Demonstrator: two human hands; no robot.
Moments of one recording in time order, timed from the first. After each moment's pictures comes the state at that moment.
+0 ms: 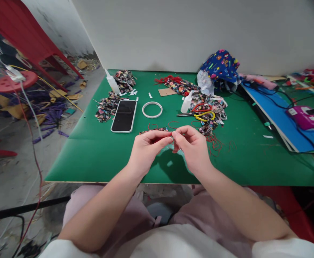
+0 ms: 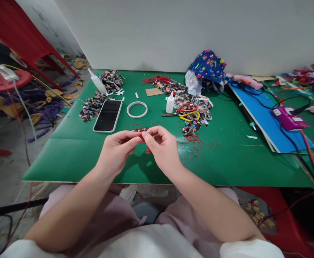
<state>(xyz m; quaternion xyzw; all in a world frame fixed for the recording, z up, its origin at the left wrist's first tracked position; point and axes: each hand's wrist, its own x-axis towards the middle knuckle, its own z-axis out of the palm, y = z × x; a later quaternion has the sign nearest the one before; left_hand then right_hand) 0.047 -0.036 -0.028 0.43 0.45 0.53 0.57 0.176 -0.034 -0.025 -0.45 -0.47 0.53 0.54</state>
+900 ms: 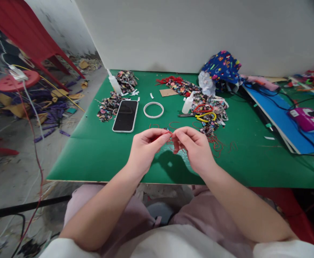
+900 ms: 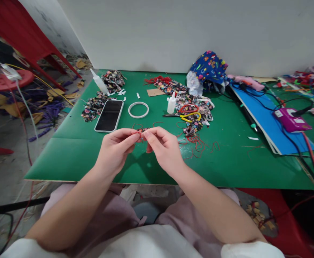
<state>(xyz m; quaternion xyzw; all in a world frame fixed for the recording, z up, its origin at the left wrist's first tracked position) 0.045 -0.035 -0.024 0.41 0.46 0.55 0.57 0.183 -0.033 -0.020 -0.42 -0.52 0.56 0.50</state>
